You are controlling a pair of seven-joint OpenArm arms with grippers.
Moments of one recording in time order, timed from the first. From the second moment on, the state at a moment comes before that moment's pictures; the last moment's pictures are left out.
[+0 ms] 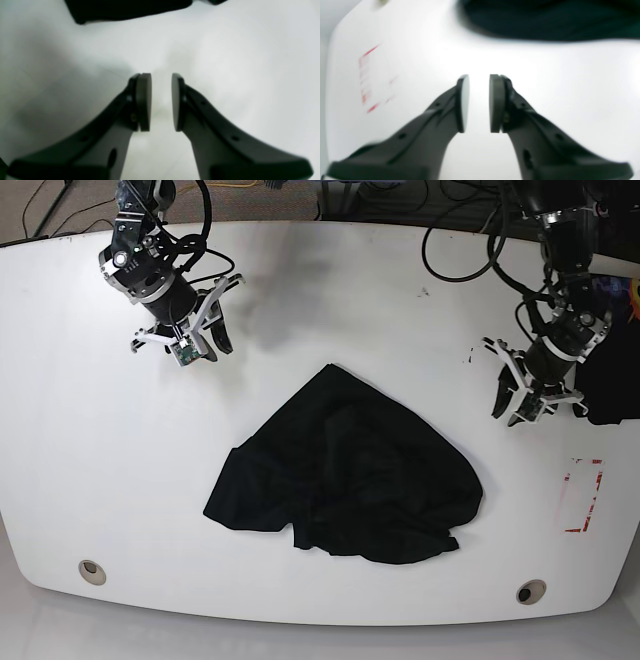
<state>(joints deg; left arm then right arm) 7.4 -10.4 -19.9 100.7 5.2 -42.4 24.2 -21.6 6.4 15.4 111.4 8.8 40.5 -38.3</state>
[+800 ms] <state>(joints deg) 1.4 3.0 -16.9 96.6 13.5 -42.2 24.7 -6.3 6.5 13.1 110.5 8.3 40.3 -47.1</state>
